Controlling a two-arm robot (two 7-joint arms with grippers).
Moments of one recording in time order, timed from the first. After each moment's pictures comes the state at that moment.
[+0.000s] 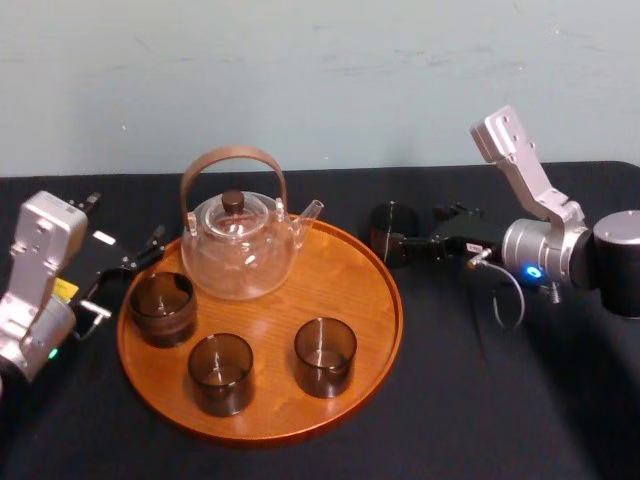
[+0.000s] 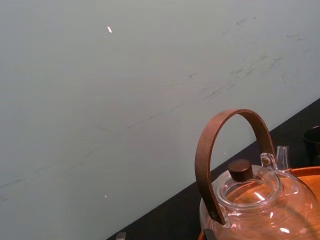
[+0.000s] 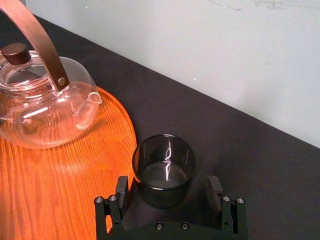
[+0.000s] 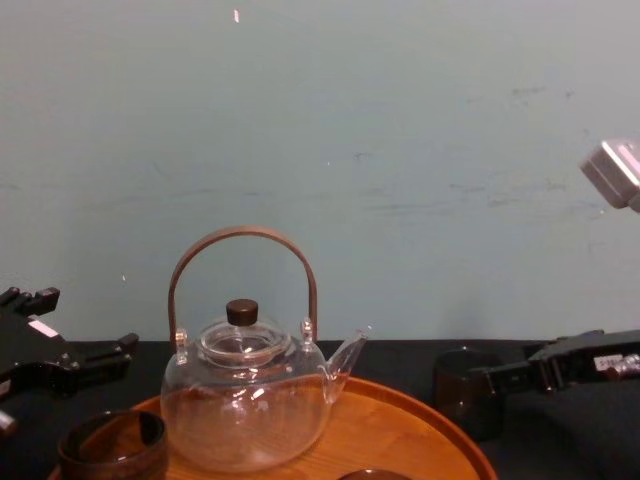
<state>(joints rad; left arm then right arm) -0.20 0.60 0.45 -1.41 -0.25 -0.12 0.03 0.56 0.41 -0.49 -1.12 0.35 0.35 0.48</state>
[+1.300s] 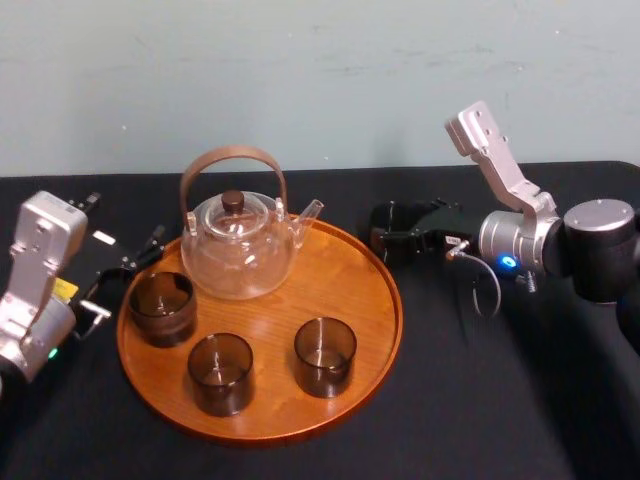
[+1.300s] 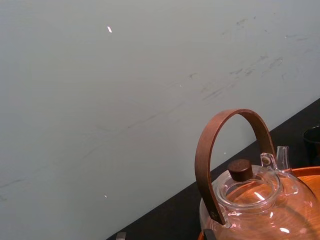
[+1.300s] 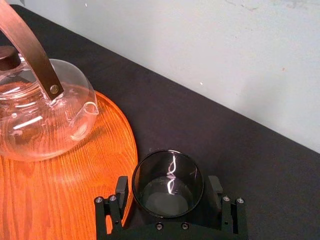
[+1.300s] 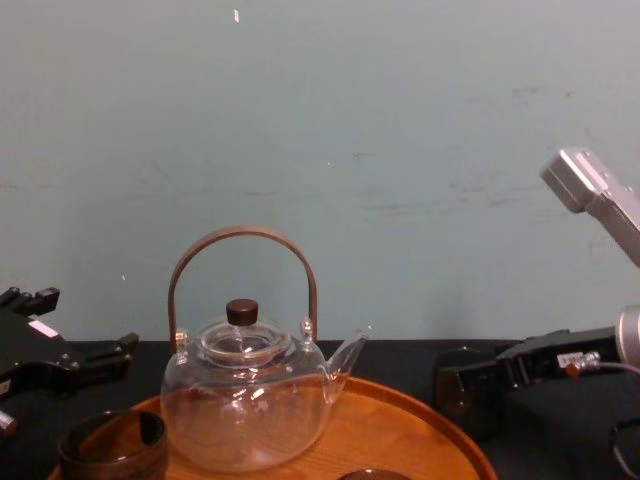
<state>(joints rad) -0.20 0.60 0.45 -1.41 -0.25 -0.12 0.03 0.64 0.32 -0.49 -0.97 0.29 0.31 0.51</state>
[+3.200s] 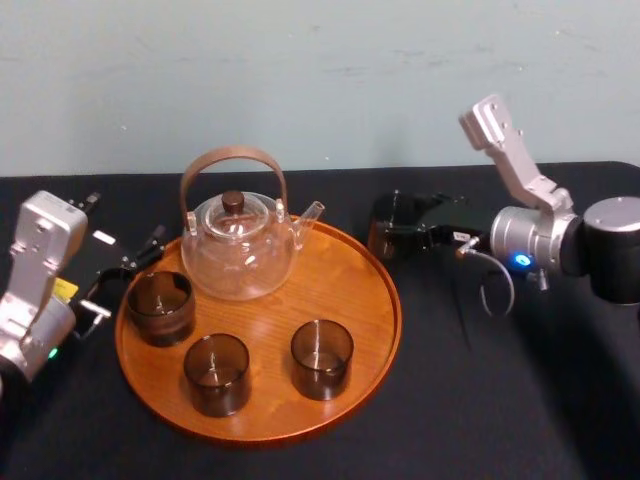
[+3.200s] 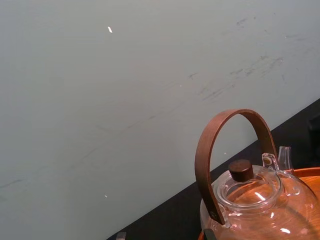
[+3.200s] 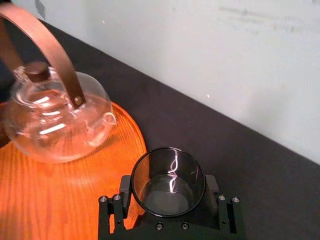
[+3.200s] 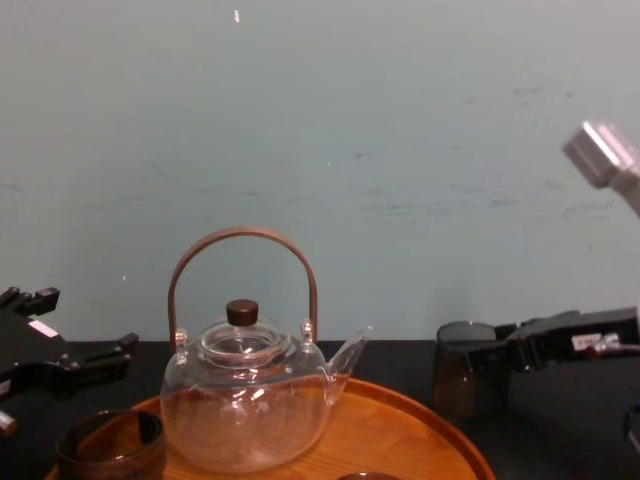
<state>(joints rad) -0.20 0.60 0.45 -1.41 -0.25 -0.12 0.03 0.58 0.37 -0.47 -1.10 0.31 0.33 0.54</state>
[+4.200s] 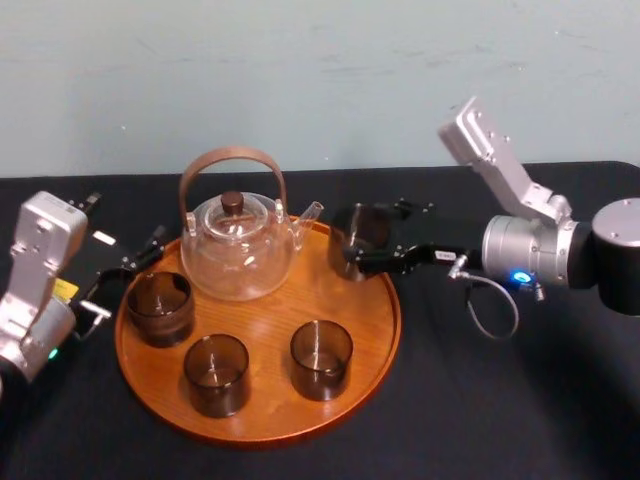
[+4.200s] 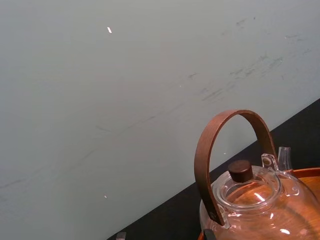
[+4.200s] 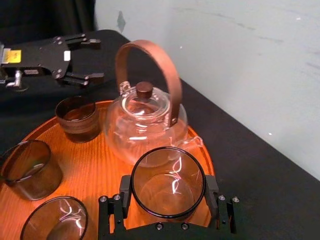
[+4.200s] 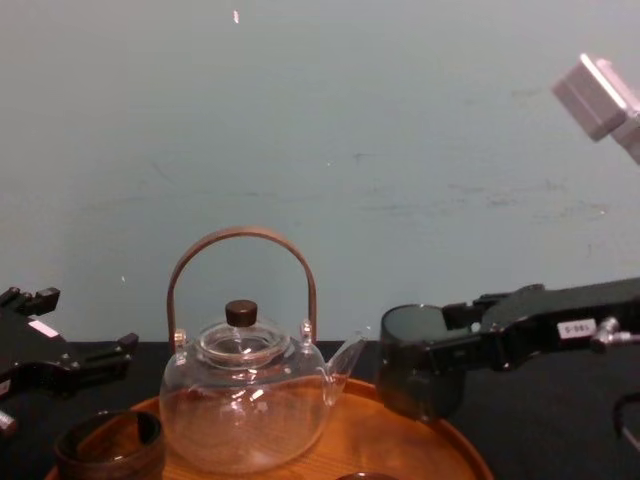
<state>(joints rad) -0.20 0.60 0.45 -1.41 -0.25 -0.12 0.03 0.51 0.49 -0.55 -1.38 0.37 0.32 0.63</state>
